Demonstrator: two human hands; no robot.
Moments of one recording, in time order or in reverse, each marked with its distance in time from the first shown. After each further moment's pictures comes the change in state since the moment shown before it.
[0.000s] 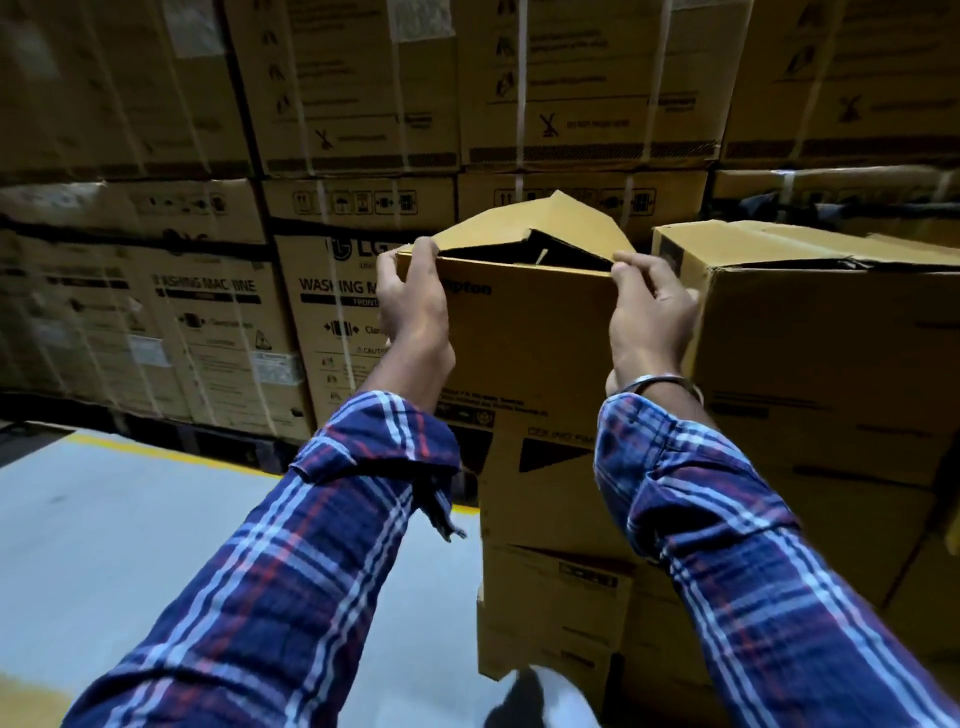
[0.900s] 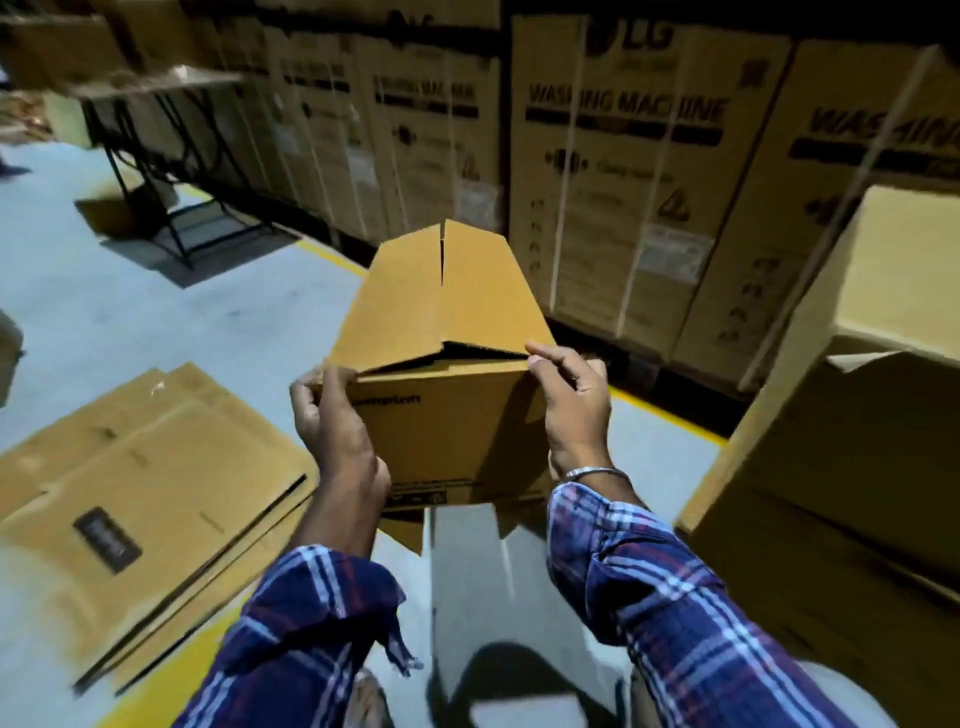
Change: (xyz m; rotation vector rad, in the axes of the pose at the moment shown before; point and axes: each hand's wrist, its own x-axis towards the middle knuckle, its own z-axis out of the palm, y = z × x) left_hand 0.007 -0.176 -0.423 -0.011 0.830 -0.085; right_hand -0.274 0.268 0.224 -0.015 -0.679 0.288
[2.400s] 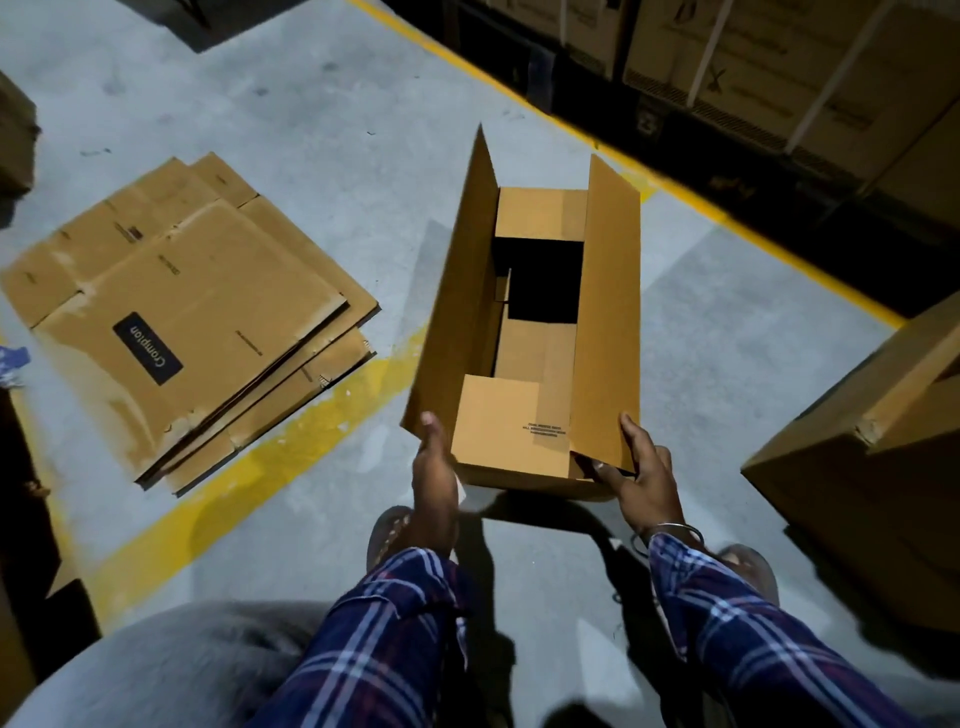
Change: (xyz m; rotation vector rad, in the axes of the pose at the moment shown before) left_hand 0.030 -0.288 -0.181 0.561 0.037 -0.672; right_hand -0.090 0.349 -0.052 -0.523 -0.424 0.477
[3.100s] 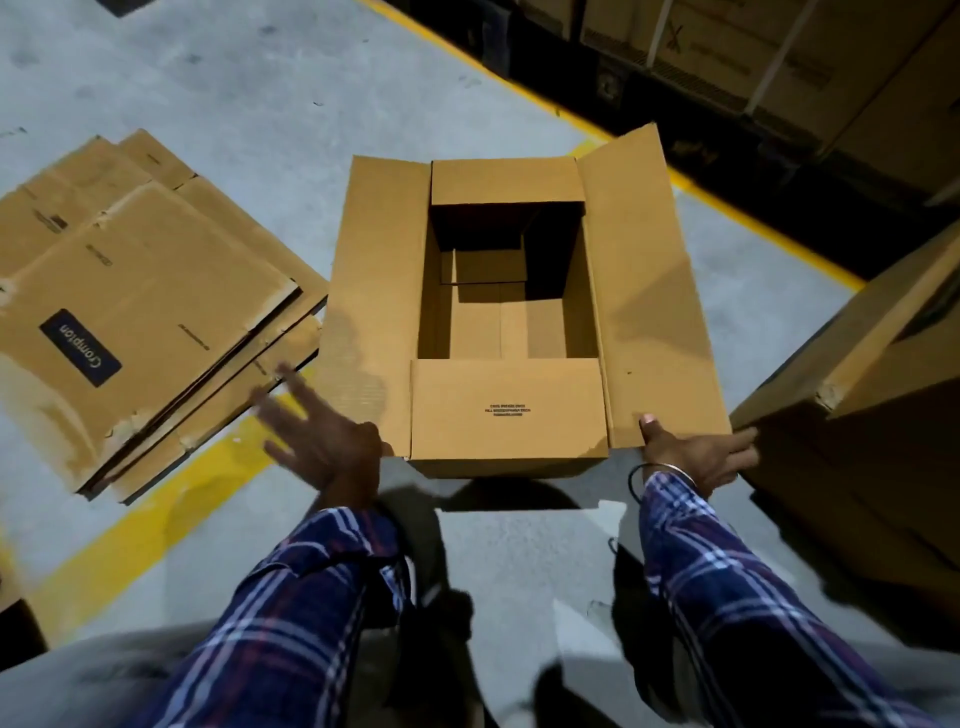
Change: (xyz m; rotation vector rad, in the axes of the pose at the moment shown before) left_hand 0.033 0.038 -0.019 0.890 0.679 0.437; right_hand 0.033 -0.008 -0.041 0.067 0.761 0.566
